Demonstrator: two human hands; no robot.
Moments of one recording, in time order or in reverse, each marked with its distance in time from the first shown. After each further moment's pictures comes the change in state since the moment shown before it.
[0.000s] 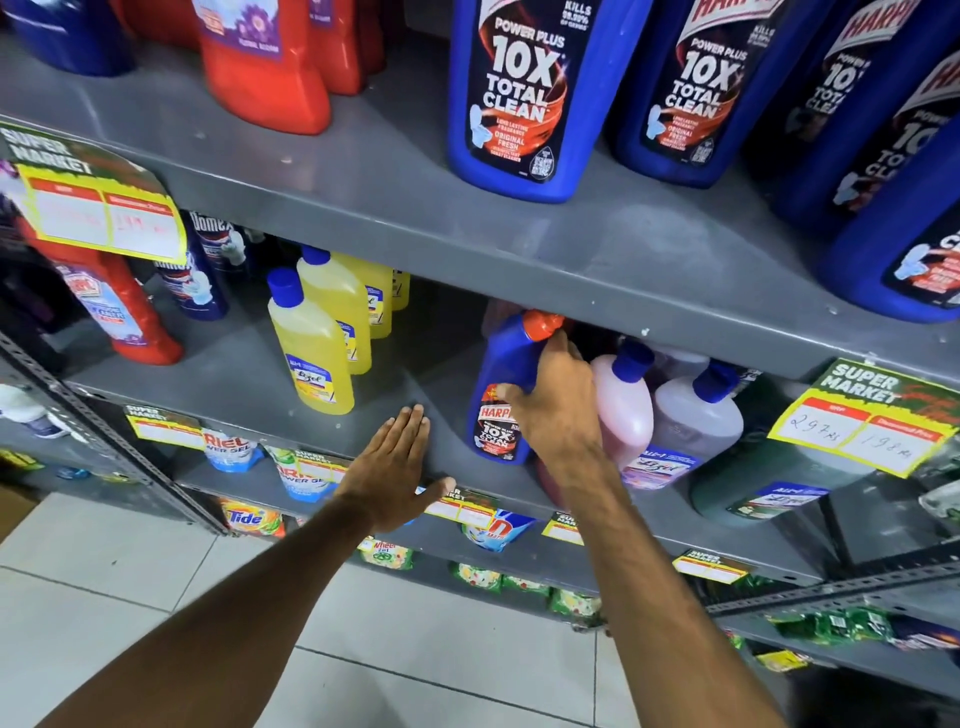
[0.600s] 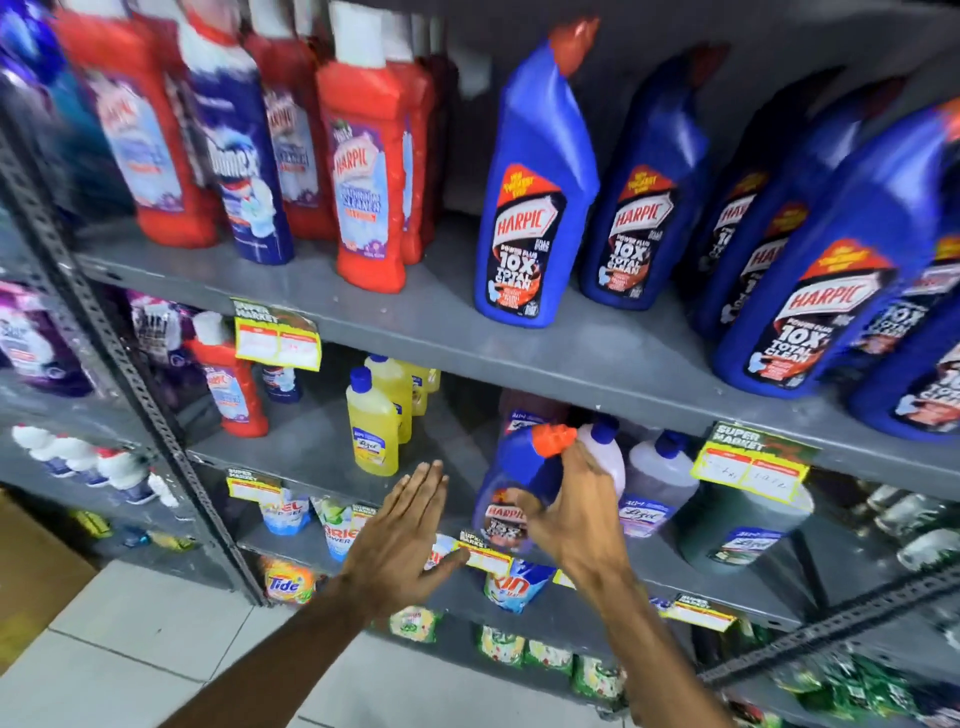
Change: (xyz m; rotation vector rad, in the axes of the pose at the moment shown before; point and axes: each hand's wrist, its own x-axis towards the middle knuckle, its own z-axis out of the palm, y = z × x) left_hand -0.122 0.041 -0.128 0.079 0.247 0.092; right_hand -0.109 -0.019 -0.072 0.135 0.066 -0.164
